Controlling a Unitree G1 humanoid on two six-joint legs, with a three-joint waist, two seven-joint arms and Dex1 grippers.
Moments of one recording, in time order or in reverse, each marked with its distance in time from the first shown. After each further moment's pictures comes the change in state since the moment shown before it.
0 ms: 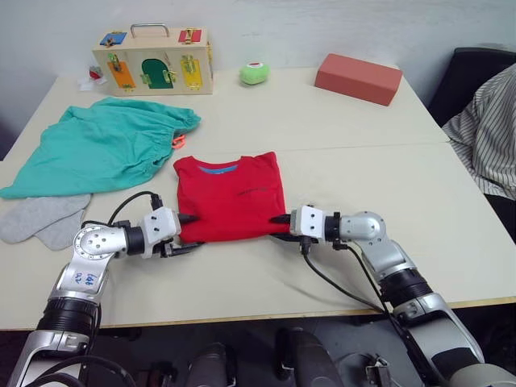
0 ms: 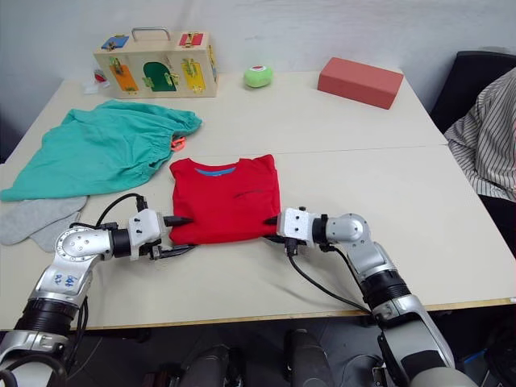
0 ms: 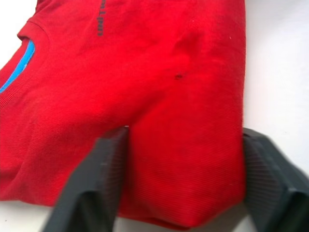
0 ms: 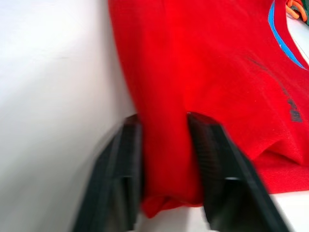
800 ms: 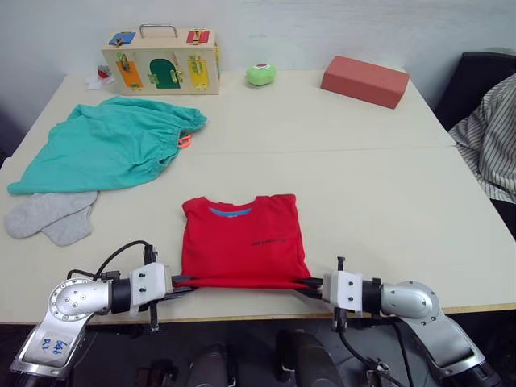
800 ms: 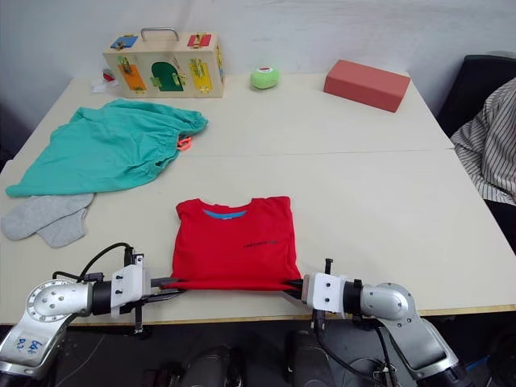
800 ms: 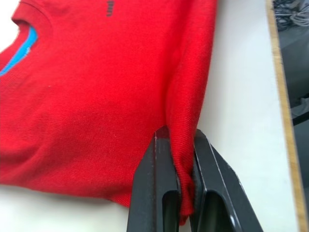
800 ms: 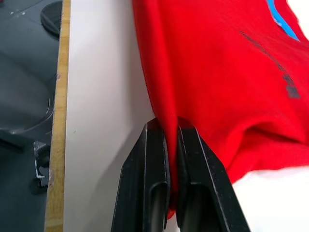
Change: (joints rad) left arm 0.503 0.088 0.095 -0.474 -0.150 0.066 -0.025; right arm 0.643 -0.240 -0.069 -0.724 0.136 0.242 -0.100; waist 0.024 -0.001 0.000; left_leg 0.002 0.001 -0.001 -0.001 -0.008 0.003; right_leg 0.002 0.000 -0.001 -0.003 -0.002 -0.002
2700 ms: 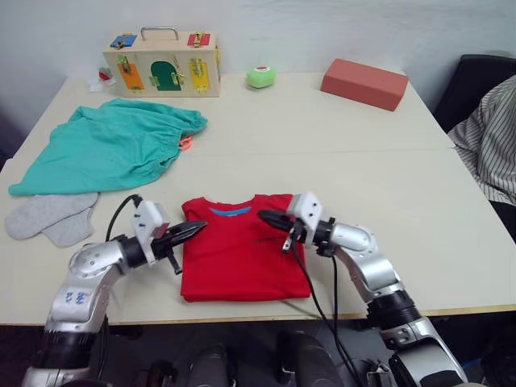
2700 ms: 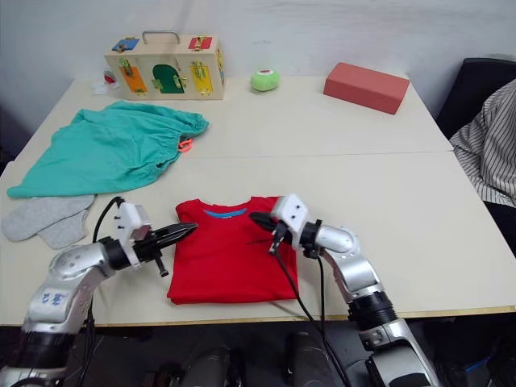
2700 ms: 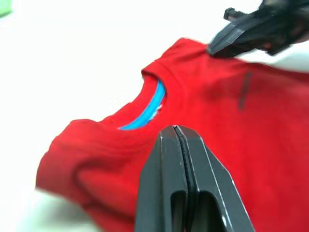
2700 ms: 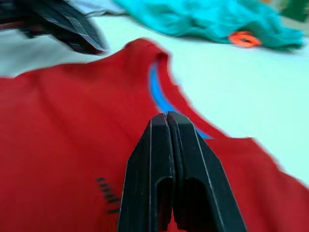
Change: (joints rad) left arm -0.372 -0.177 -0.023 0.221 -0.076 0.268 0.185; right arm -0.515 0.375 0.069 0.510 0.056 0.047 -0.086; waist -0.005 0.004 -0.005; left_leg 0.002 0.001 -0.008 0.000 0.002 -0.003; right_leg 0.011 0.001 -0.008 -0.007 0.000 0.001
